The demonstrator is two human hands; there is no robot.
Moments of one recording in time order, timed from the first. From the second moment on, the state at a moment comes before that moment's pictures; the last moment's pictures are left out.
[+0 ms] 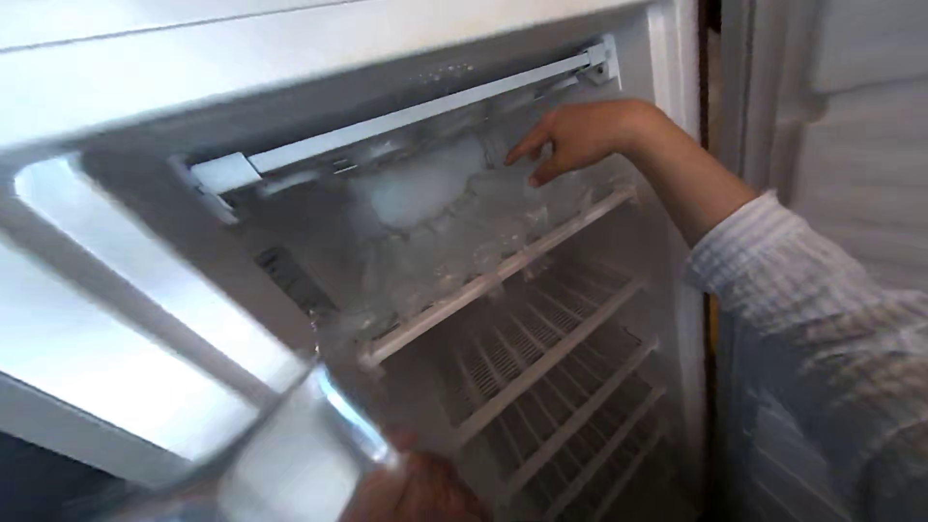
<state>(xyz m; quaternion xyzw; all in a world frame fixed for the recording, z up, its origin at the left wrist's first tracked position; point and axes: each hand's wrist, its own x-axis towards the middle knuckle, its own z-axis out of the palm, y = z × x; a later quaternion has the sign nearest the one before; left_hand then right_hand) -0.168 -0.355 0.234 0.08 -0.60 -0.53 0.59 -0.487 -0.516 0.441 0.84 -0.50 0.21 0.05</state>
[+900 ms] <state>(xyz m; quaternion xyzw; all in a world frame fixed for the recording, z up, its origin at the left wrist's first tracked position) -0.278 -0.577 0.443 0.63 -0.68 -0.25 0.29 -0.450 -0.490 0.344 0.82 -0.25 0.50 0.13</state>
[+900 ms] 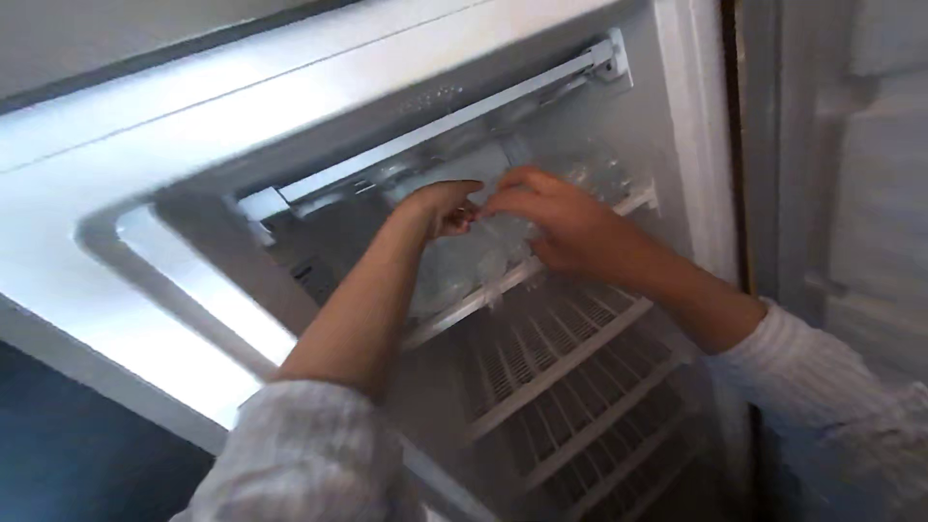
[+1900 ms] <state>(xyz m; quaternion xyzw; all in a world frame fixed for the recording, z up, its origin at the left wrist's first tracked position) -0.287 -0.638 0.435 0.65 -0.69 -0.20 0.25 -0.406 -0.546 0.294 0.61 -0.45 0.55 0.34</state>
